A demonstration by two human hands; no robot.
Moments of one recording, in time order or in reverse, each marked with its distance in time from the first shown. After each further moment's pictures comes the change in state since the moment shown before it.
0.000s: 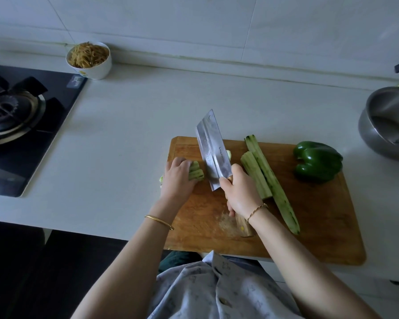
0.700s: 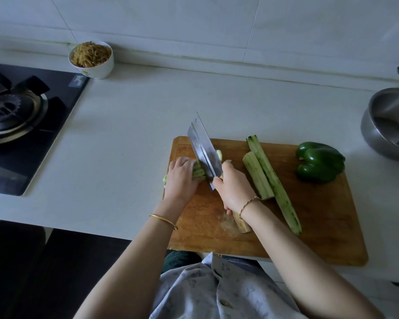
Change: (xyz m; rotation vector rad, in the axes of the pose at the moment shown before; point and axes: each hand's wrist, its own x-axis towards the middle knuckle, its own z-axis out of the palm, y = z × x) left_hand 0.000 0.001 0.005 -0.010 0.046 0.038; right_hand 0.001 -0.024 0.003 -0.194 -0.093 -0.012
